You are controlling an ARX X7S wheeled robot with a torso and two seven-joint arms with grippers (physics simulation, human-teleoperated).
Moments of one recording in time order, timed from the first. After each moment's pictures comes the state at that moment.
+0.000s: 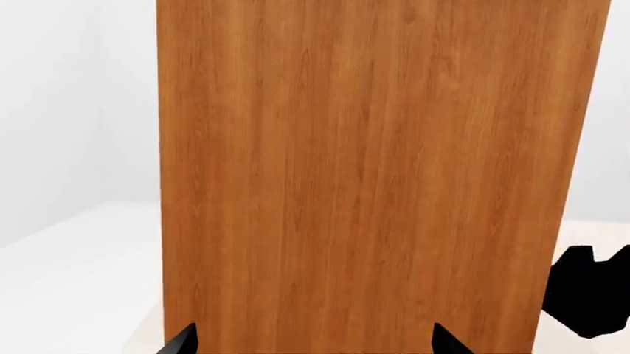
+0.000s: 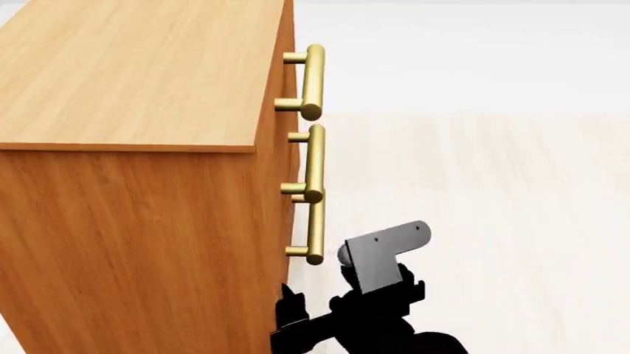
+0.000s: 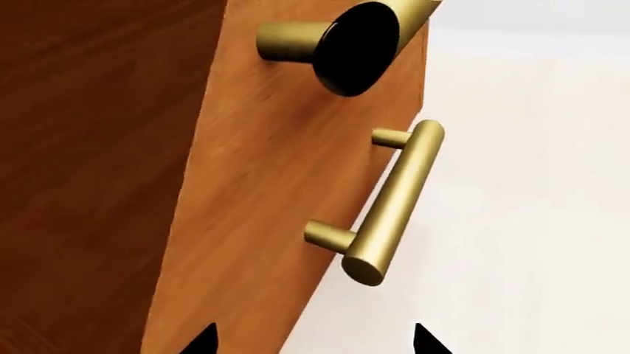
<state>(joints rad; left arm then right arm) 0.33 -0.51 0.43 0.31 -0.28 0.38 -0.53 0.65 0.13 -0.25 0.40 0.27 0.59 -0.34</state>
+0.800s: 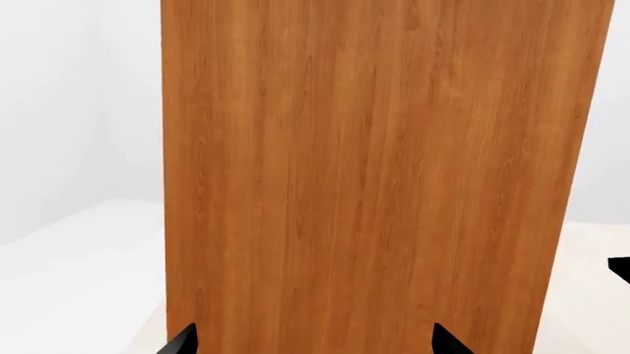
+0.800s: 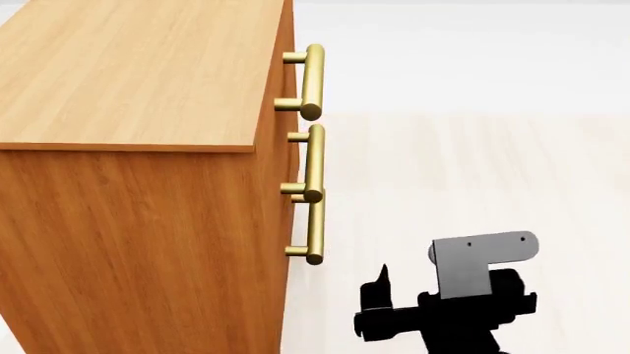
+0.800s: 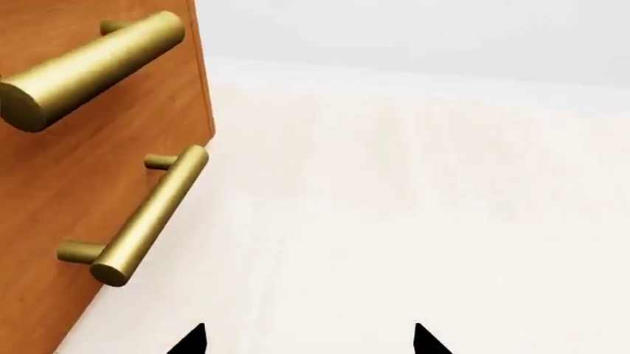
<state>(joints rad) 0.33 -0.53 0.43 0.34 -0.29 0.36 -0.54 0.52 0.25 -0.15 0.13 0.27 0.66 -0.02</state>
